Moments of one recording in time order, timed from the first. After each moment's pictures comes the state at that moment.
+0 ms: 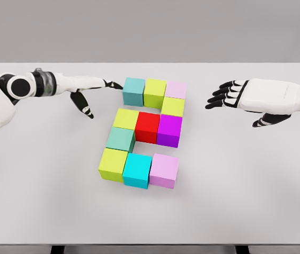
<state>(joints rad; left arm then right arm) -1.02 0.47 -1.01 -0.81 -0.08 -0.45 -0.61 -0.65 -1.02 0.58 -1.71 0.16 -0.61 0.61</state>
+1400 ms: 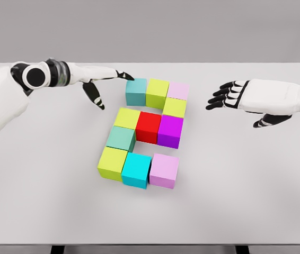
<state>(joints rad) -1.06 0.42 -1.01 -0.84 -0.11 -0.35 -0.61 -0.64 -1.03 0.58 -1.72 0.16 -0.61 0.61</state>
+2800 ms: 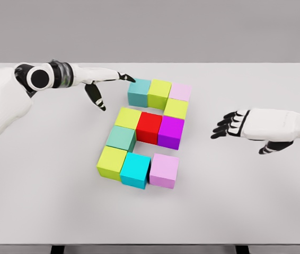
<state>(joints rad) -1.05 0.41 -1.00 -0.87 -0.15 -0.31 -0.61 -0.53 -1.10 0.62 -1.76 0.17 -0.61 0.61</state>
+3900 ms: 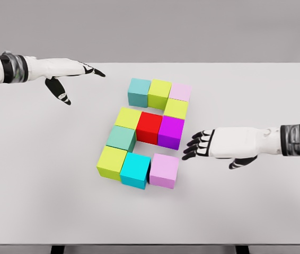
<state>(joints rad) -1.05 0.66 -0.99 -1.01 -0.14 -0.48 -0.61 -0.58 -0.95 0.76 -1.76 0.25 -0.61 0.61</state>
